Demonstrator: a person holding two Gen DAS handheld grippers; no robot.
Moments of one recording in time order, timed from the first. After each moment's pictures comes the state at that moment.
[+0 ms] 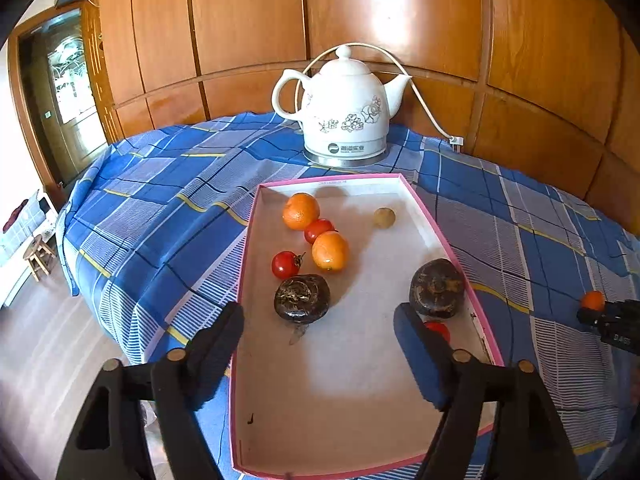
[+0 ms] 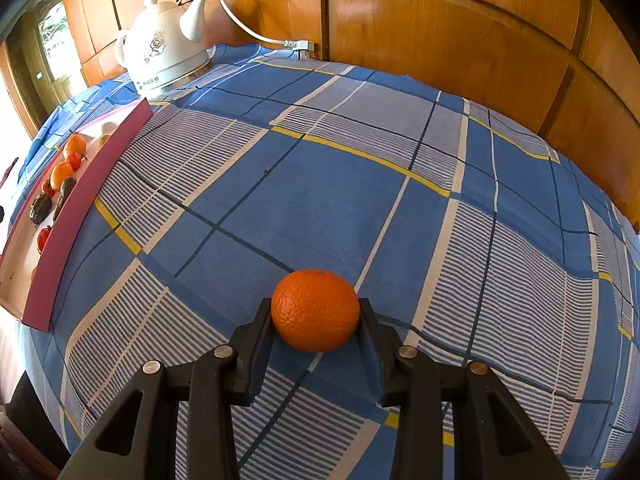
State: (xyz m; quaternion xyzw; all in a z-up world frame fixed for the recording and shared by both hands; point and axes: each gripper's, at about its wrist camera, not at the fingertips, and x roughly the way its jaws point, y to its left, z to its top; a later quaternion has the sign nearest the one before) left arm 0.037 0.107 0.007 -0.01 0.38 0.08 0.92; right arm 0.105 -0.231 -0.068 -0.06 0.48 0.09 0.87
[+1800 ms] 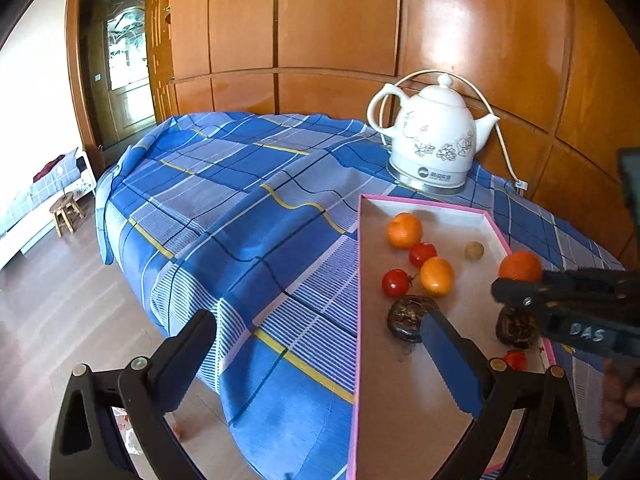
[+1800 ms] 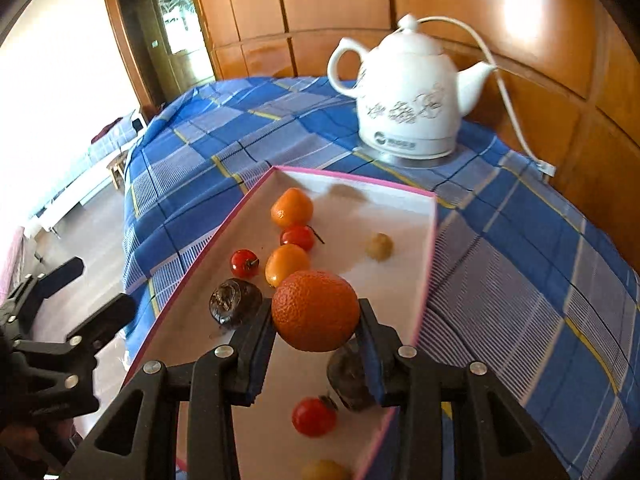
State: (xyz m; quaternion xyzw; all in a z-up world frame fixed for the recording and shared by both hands) left arm 0.022 0.196 0.005 -0.08 0.35 0.16 0.92; right arm 0.143 0.041 -0.021 -0.10 0.44 0.29 0.84
